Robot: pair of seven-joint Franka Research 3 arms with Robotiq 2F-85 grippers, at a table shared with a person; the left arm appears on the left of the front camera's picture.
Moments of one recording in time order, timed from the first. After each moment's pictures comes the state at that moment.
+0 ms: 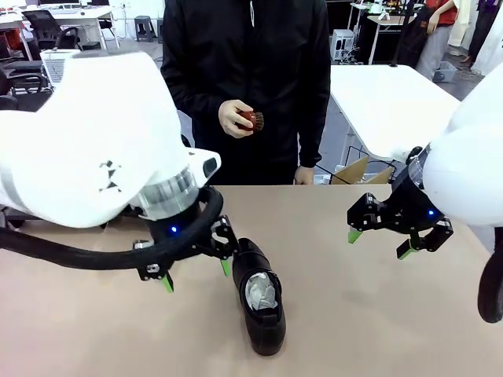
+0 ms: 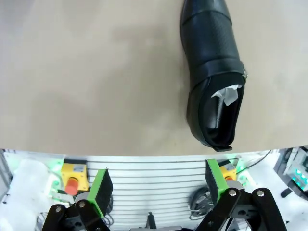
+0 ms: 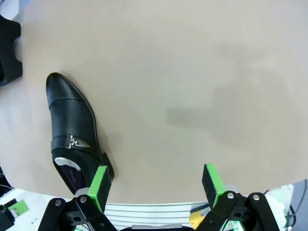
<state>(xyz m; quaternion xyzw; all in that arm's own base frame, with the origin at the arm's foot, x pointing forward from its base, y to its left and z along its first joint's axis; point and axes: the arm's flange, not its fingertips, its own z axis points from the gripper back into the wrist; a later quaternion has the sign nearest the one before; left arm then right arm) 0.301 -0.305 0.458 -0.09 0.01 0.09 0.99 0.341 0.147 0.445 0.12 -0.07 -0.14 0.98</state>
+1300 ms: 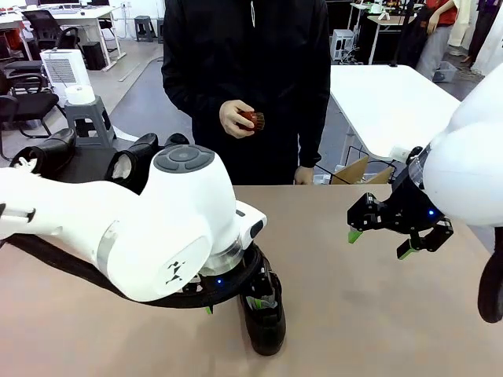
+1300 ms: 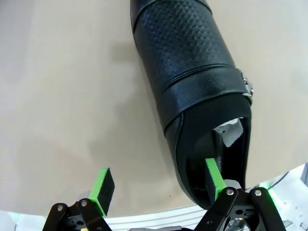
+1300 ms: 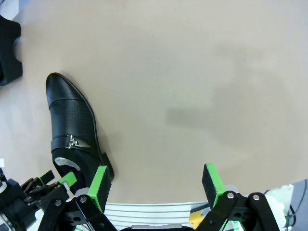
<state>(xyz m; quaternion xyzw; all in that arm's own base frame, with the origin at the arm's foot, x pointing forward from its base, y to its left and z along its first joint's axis) 0.306 -0.360 0.358 -0.08 -0.05 0.00 1.00 0.341 0.146 0.445 0.12 -0.07 -0.14 0.98</state>
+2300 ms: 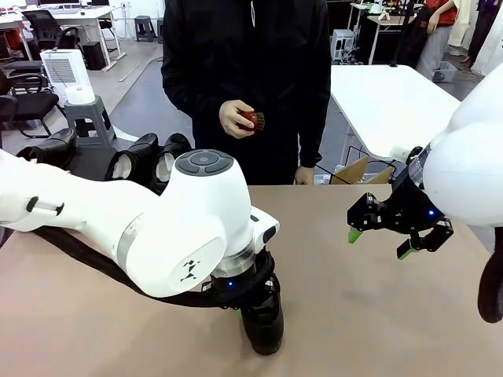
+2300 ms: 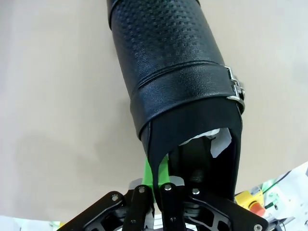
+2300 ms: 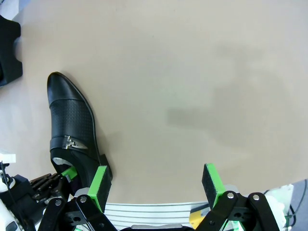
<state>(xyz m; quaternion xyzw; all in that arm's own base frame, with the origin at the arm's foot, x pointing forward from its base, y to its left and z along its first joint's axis) 0.311 -0.377 0.347 -0.07 -0.04 -0.03 1.00 0.341 0.146 0.445 0.12 -0.07 -0.14 0.98</state>
